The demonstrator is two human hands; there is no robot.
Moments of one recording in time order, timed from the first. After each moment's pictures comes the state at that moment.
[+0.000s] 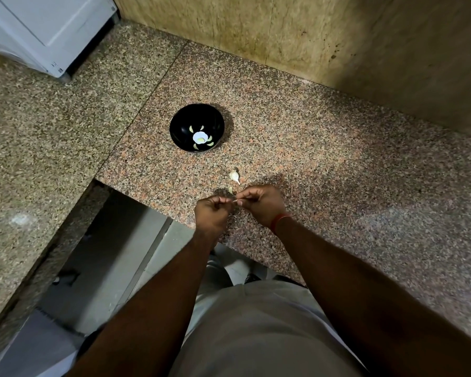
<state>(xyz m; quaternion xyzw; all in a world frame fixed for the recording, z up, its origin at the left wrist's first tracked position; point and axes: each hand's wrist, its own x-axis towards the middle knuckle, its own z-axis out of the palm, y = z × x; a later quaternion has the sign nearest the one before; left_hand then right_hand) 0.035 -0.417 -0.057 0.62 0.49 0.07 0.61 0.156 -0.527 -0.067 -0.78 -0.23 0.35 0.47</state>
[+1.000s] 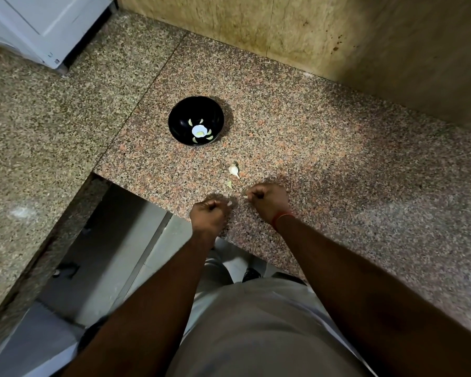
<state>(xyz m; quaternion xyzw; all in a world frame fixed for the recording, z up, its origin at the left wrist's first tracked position) 0.025 -0.426 -0.064 0.56 0.58 0.07 0.59 0.157 -0.538 -0.076 -0.83 -0.19 0.31 0.41</state>
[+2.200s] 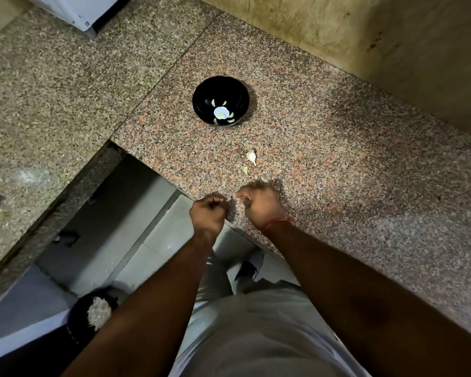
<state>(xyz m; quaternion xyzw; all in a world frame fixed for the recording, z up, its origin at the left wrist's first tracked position) -0.020 -0.430 -0.099 0.55 0.59 0.15 0.57 0.103 -0.523 -0.077 -0.85 -0.42 0.23 0.22</state>
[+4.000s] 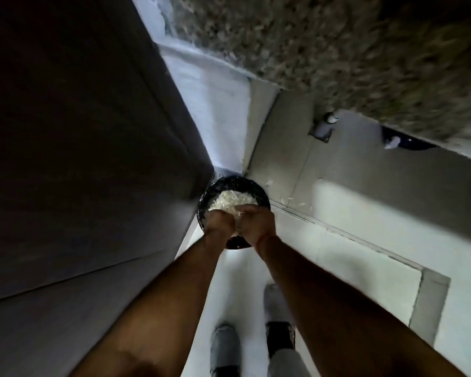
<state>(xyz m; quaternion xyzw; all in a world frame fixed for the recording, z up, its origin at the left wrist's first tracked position) -0.749 -0.320 -0.580 -0.05 0.79 0.33 0.51 -0.658 -0.267 -0.572 -0.55 -0.52 0.65 0.04</state>
